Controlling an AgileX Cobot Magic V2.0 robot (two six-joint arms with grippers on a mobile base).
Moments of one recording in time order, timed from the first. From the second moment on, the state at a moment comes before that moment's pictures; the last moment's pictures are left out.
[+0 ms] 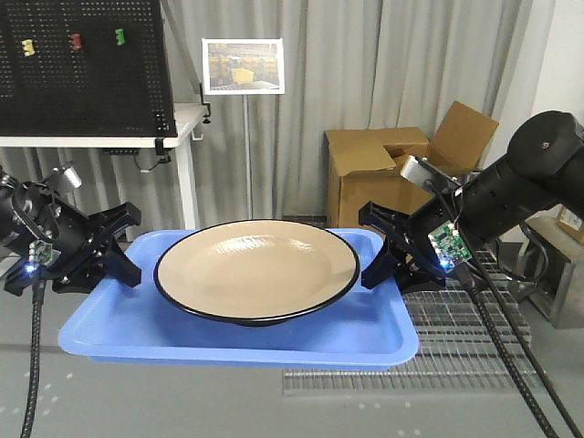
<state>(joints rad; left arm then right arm) -0.05 1.85 -1.86 -0.55 1.24 -0.08 0.17 1.93 -1.95 0.55 1.26 0.11</state>
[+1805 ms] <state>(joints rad) -0.05 1.85 -1.86 -0.55 1.24 -0.08 0.17 1.93 -1.95 0.56 1.26 0.11</state>
